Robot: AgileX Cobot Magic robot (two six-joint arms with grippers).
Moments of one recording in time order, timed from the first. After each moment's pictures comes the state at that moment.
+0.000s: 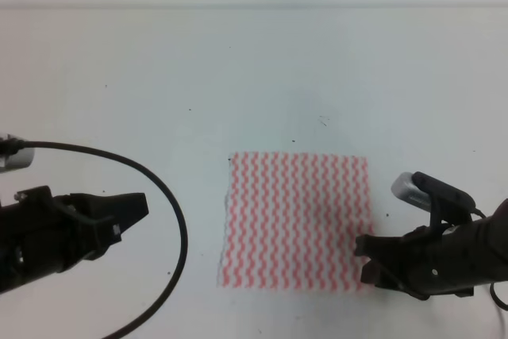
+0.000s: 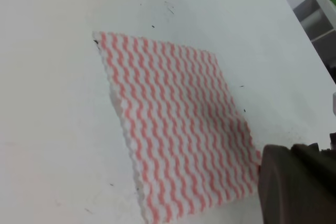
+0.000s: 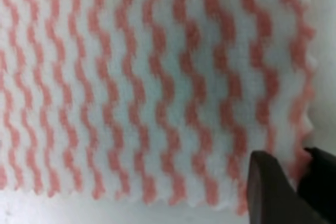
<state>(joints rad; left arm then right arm) -0.15 0.98 -0.49 -1.32 0.72 1.09 0.45 1.62 -0.62 0.87 0.35 -0.13</state>
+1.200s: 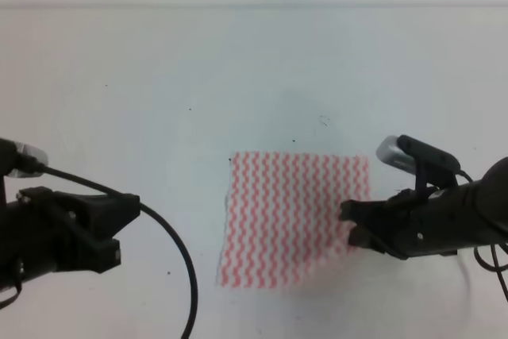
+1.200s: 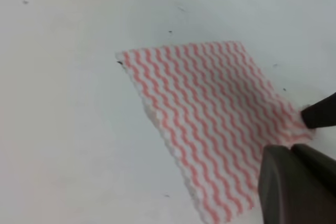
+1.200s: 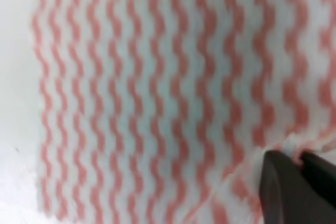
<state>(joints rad) -0.15 0.98 -0.49 -1.30 0.68 1.34 0.45 1.60 -0.76 0.87 0.34 -0.16</state>
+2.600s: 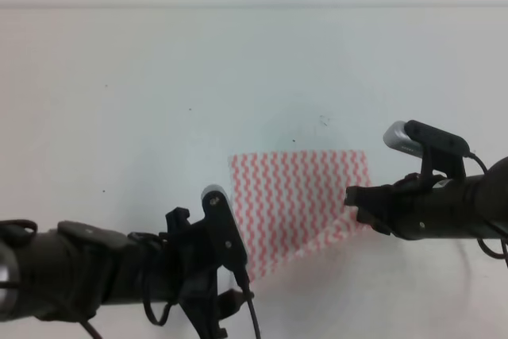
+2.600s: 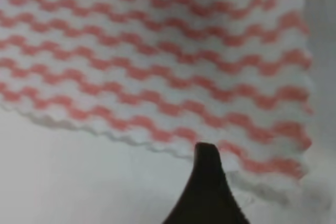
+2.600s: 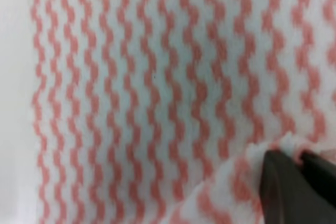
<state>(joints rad) -0.66 1.58 -0.62 -1.56 0.33 2.34 0.45 1.60 -0.77 0.87 0.21 -0.21</state>
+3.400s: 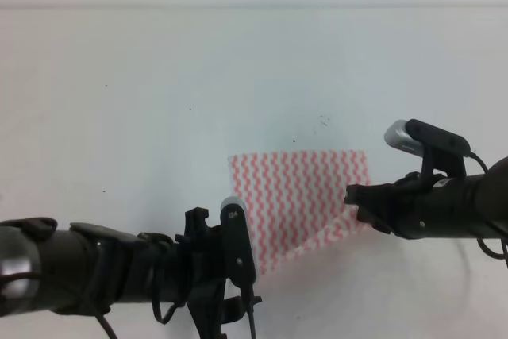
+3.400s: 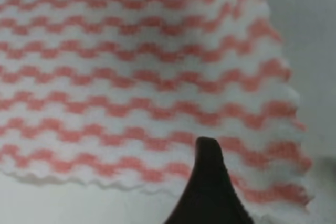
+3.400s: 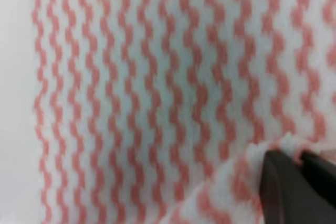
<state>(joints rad) -0.66 1.70 -0.63 -1.71 0.31 2.63 0.45 1.60 -0.77 0.88 0.20 -0.21</state>
